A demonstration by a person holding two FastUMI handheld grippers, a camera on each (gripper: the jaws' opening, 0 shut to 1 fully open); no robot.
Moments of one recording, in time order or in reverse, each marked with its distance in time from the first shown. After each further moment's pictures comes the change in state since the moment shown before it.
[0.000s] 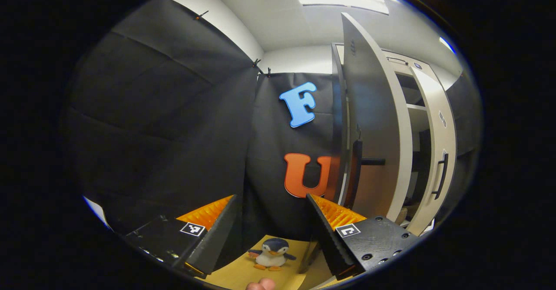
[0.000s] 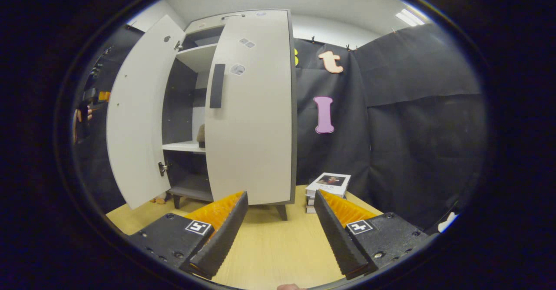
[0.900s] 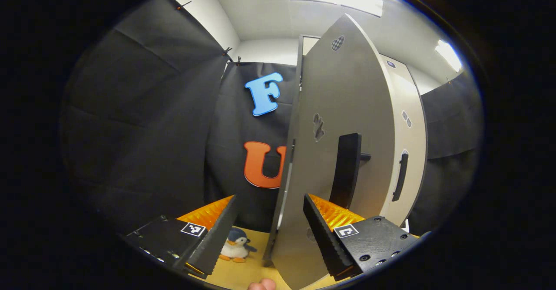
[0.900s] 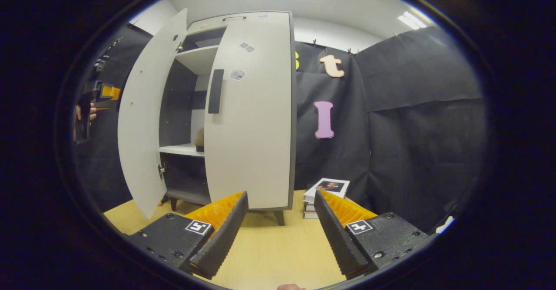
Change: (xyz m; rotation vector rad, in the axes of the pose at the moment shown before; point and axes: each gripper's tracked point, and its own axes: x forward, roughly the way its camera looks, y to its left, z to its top) left arm -0.013 -0.112 -0.010 -0.060 0.078 -0.256; right arm 0.010 -0.007 0.012 -0.010 -0.027 -0.009
